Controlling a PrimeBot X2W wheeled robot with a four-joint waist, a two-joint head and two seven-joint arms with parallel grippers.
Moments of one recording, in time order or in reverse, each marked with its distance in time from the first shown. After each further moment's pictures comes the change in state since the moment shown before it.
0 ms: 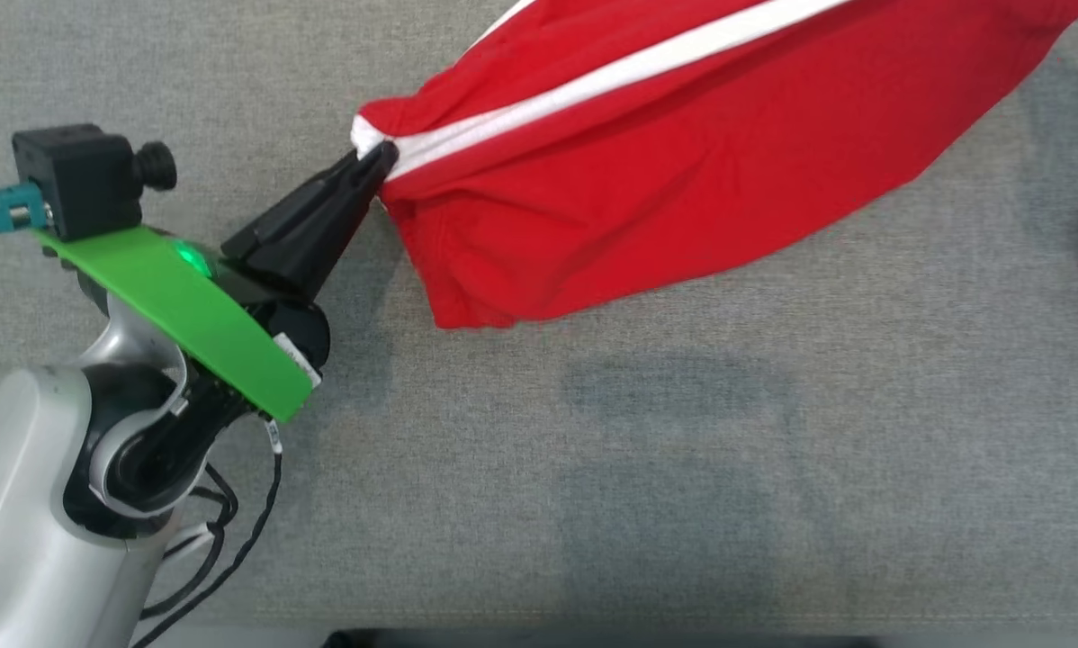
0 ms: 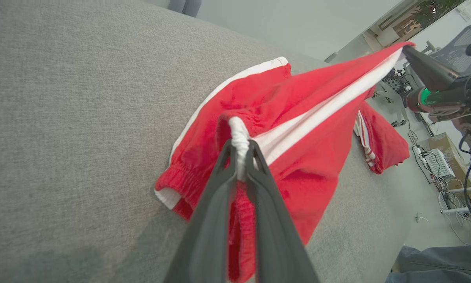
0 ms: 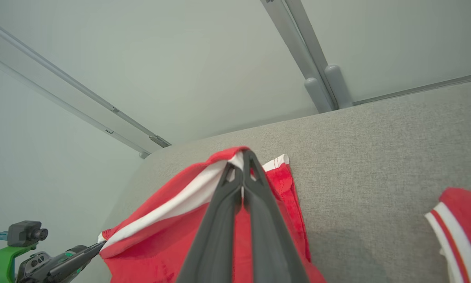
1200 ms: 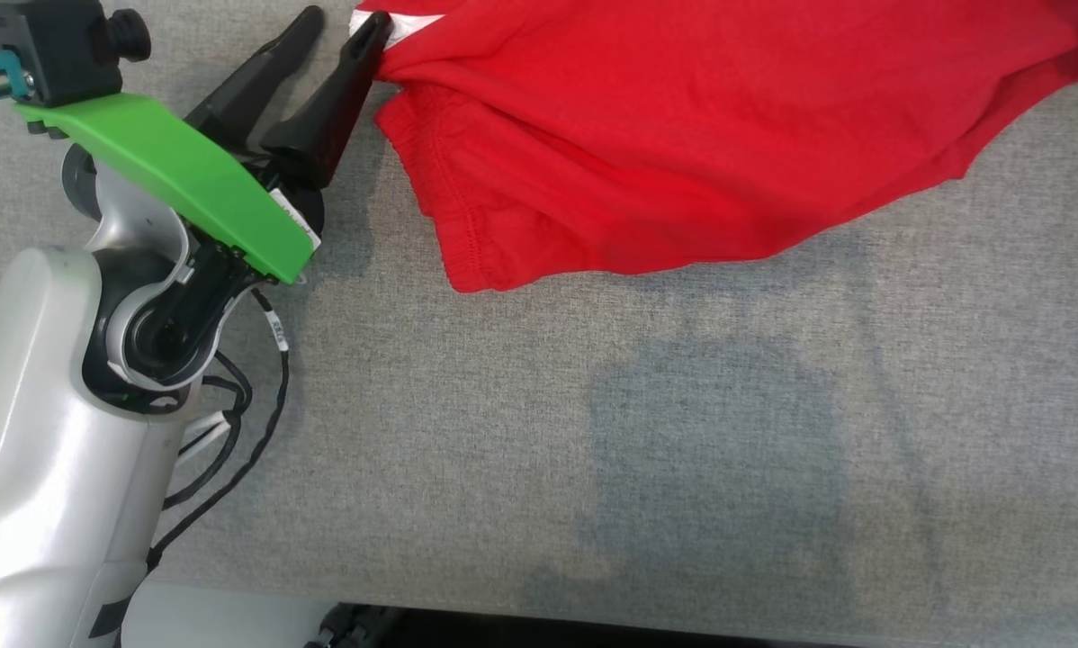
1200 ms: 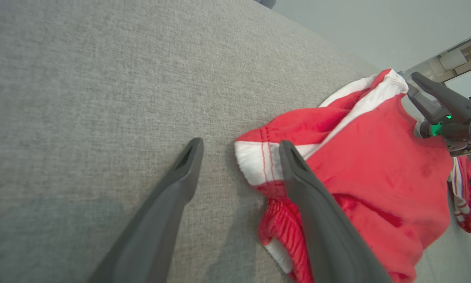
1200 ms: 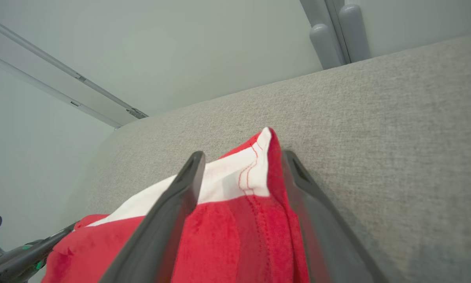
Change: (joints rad) left arm -0.207 -0.099 0.006 0.240 0.029 0.029 -0.036; right arm -0.315 0.193 0.189 0.316 -0.210 0.051 0.048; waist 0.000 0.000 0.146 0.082
